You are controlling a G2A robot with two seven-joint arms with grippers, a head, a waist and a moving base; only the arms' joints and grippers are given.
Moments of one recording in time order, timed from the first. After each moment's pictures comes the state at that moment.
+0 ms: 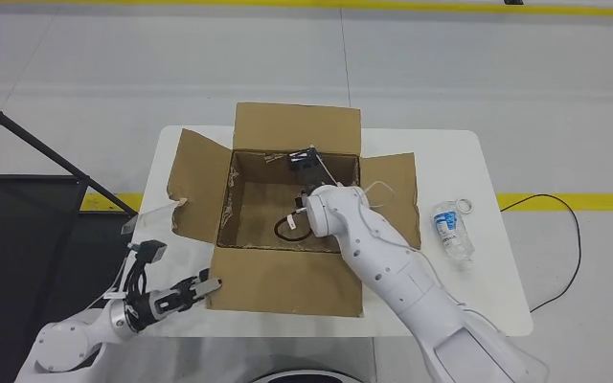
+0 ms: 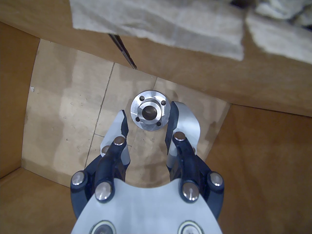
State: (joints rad) left arm 1.74 -1.10 -1.80 -1.74 -0.37 -0.61 -1.19; right arm -0.59 -1.60 0.76 -1.10 -1.13 0.38 0.99
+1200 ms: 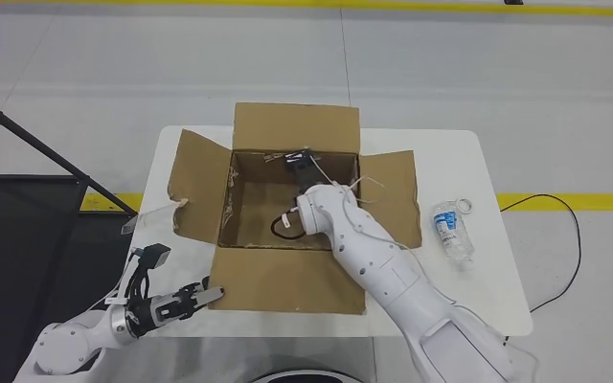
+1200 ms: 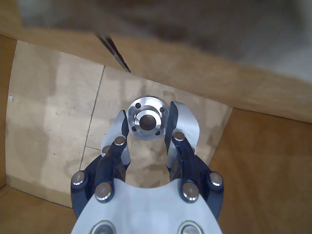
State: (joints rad) left arm 1.77 -1.05 -1.77 -1.75 -0.40 -0.65 -1.17; right arm -0.55 -1.68 0.75 -0.93 -1.19 0.38 0.94
